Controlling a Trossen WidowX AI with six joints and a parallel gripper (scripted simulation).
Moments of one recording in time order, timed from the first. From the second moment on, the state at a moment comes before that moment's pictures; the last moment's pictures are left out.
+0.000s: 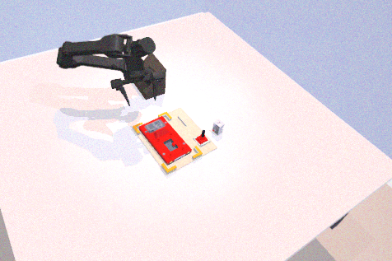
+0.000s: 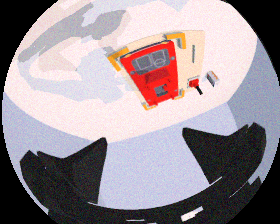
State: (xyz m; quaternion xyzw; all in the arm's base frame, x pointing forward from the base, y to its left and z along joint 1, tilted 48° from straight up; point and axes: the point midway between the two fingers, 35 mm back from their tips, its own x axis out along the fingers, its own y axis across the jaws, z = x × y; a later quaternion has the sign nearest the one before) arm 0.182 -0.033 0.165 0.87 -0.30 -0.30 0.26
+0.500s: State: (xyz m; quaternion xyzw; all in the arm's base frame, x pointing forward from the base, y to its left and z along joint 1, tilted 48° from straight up) arm 0.189 -0.032 0.170 0.85 -0.39 -0.33 0.07
